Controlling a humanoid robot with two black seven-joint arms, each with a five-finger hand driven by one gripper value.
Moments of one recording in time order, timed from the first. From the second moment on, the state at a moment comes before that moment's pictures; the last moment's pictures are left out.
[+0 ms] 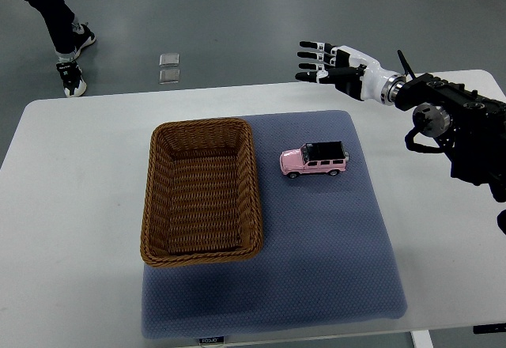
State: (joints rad) left arm 0.04 0.00 -0.08 -0.11 0.11 -0.11 -0.05; right arm 1.08 -0.14 0.18 0.28 -0.16 0.53 0.26
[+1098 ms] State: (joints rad) left arm 0.04 0.00 -0.08 -0.11 0.11 -0.11 -0.05; right arm 1.09 -0.28 0.15 0.48 -1.19 0.45 0.51
